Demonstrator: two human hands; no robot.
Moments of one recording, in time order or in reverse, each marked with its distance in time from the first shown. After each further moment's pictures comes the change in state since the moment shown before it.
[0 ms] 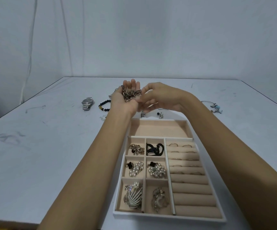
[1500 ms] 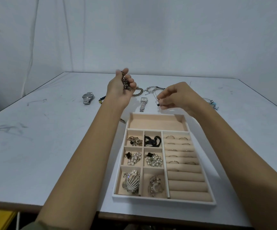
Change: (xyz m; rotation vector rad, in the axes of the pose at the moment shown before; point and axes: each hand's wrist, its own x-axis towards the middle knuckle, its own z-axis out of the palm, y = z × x) left_hand -0.002 0.012 0.008 0.406 -0.103 0.146; right_hand -0.035 0.028 -0.018 -0.052 0.388 -0.020
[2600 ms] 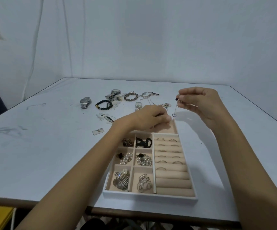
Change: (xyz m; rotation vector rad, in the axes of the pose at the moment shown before) left_hand -0.056 -0.055 0.013 1.738 -0.759 0.112; right_hand -0.057 0.002 -0.049 0.377 0.236 -0.068
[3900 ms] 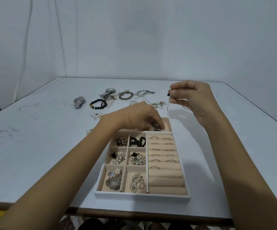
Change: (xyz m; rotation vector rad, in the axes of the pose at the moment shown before) left_hand 0.003 -0.016 -0.011 0.317 -0.107 0.298; right_hand -0.003 -0.006 0.007 -0.015 0.002 -0.074
